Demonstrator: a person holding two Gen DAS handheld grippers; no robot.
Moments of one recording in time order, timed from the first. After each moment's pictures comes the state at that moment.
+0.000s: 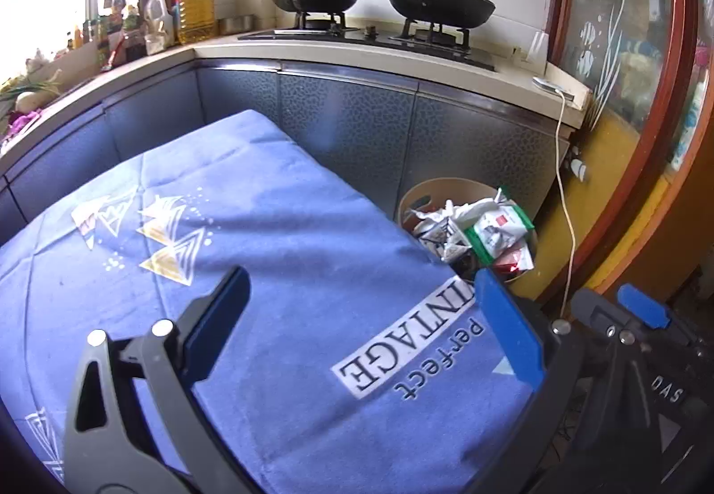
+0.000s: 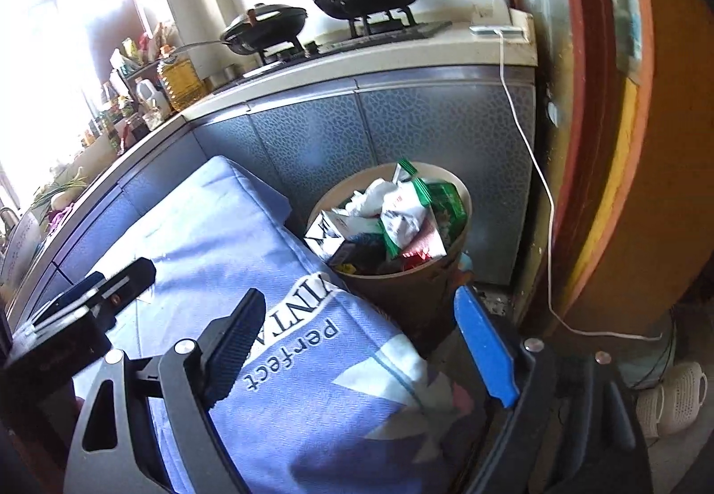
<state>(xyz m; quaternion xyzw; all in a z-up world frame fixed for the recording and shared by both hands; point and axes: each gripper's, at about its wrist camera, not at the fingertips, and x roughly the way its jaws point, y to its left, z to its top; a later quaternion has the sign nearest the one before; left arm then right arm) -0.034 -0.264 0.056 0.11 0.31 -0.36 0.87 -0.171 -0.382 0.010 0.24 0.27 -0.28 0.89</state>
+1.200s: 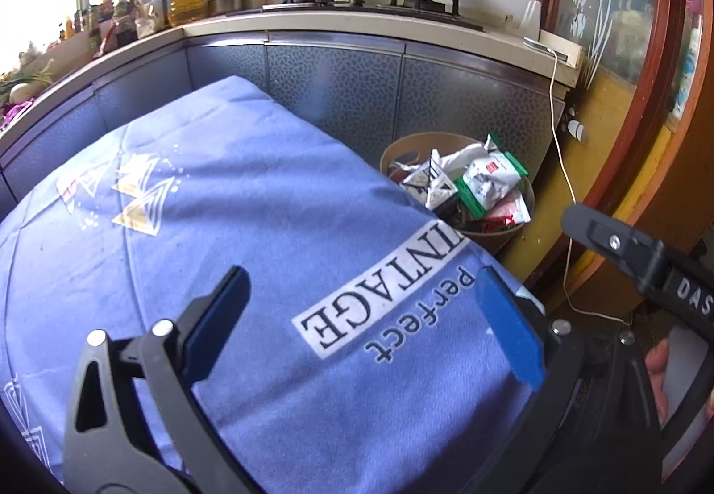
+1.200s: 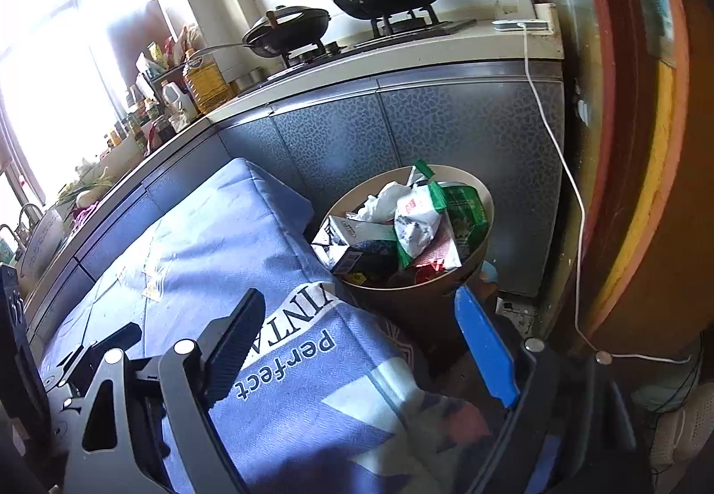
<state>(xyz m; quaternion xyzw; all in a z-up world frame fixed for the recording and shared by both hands) -0.061 -0.279 0.010 0.13 0.33 -0.36 0.86 -0.177 -0.407 -0.010 0.26 0.25 -0.23 0.90</state>
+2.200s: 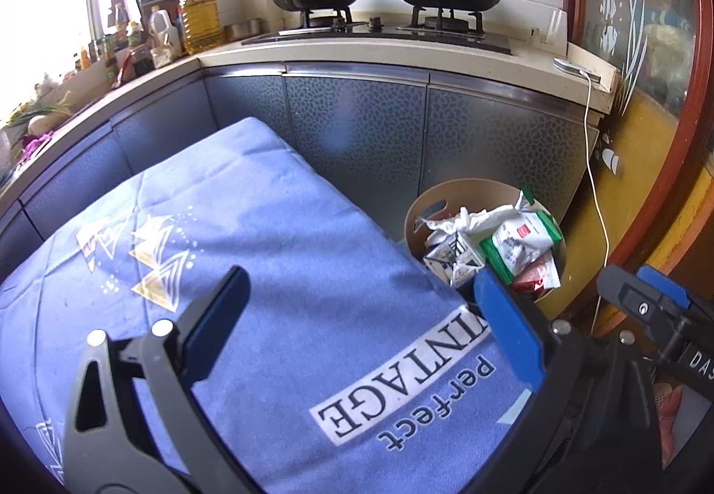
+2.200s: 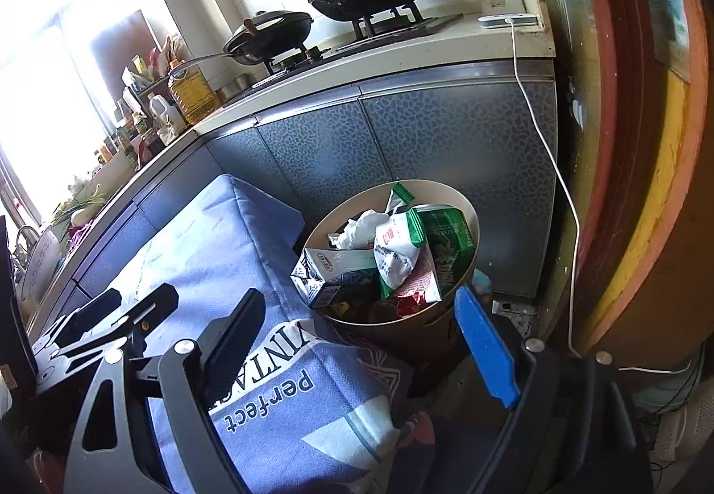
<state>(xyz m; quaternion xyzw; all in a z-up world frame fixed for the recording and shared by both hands) -0.025 -0.324 0.045 0.15 0.30 -0.32 0.88 -0.166 -0.439 -0.002 0.28 0.25 -0.24 0.90</state>
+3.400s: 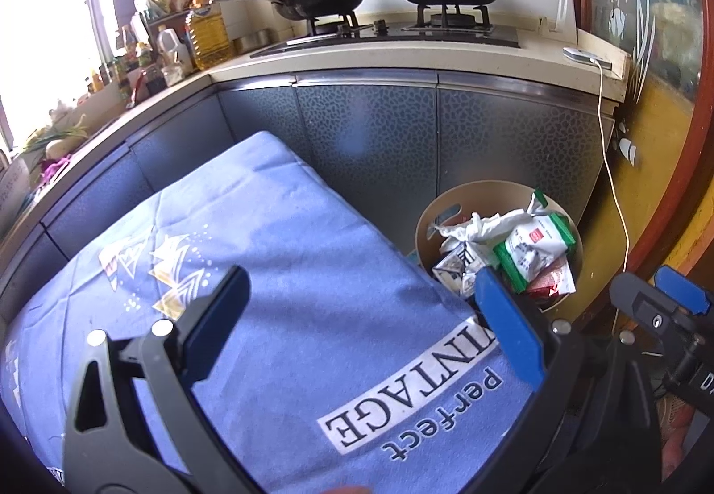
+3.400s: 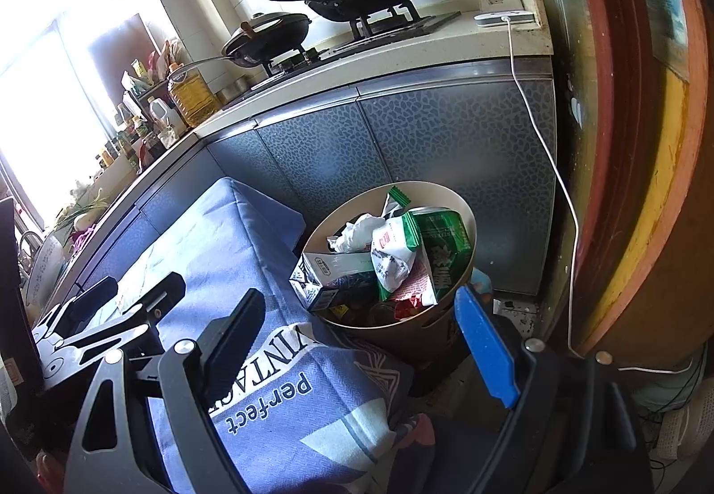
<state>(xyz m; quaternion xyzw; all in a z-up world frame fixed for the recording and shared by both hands) -0.031 -0.343 0.051 0.19 0.29 -0.29 0.89 -0.170 -0.440 0.001 0.28 0.25 -0.23 0.89</state>
